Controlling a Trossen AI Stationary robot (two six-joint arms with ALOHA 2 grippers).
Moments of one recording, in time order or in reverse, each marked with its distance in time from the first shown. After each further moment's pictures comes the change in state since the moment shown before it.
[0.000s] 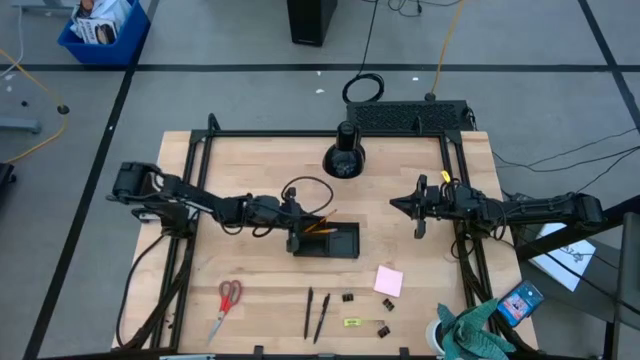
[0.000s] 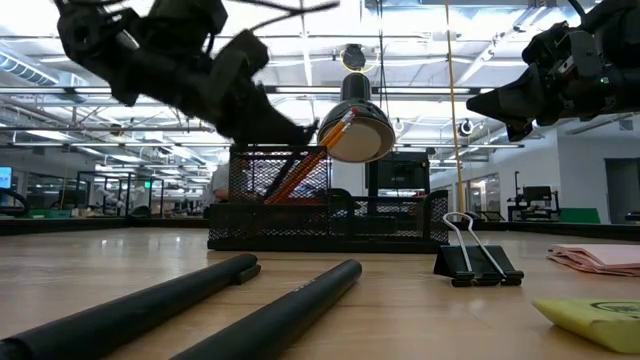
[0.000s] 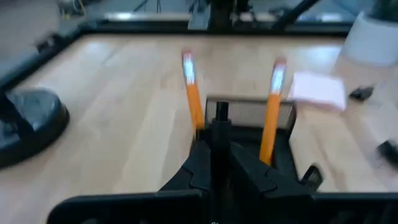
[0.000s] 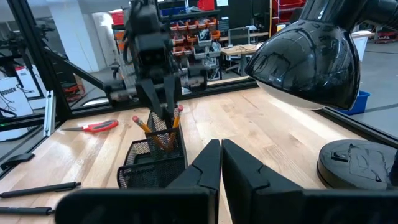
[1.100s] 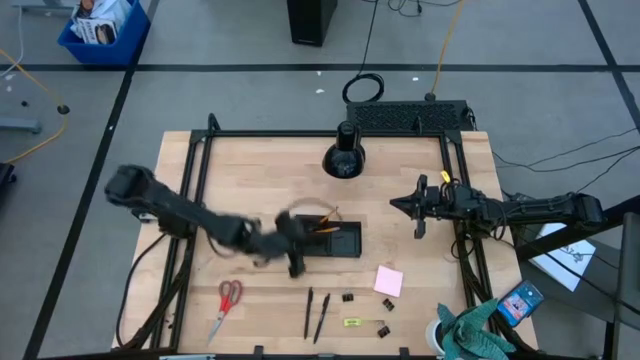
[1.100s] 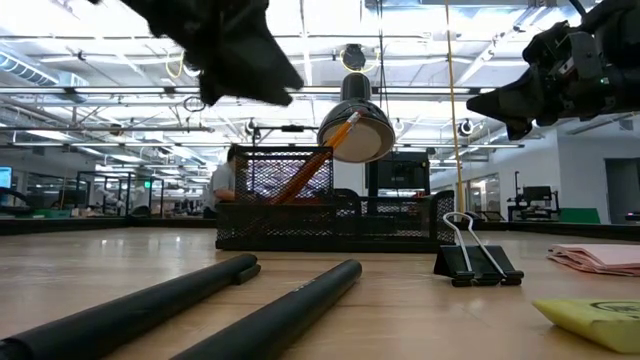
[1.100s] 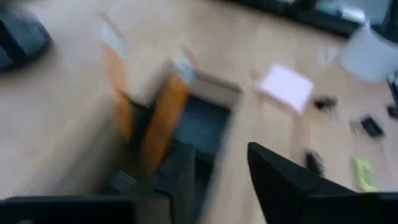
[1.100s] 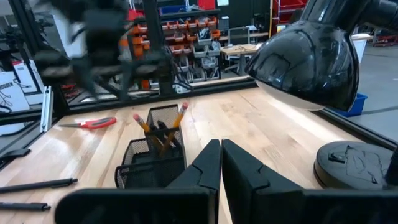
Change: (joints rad) left arm -0.309 -0.033 0.332 -0.655 -0.329 -0.498; right arm 0.000 0.000 0.000 -0.008 0.000 -0.023
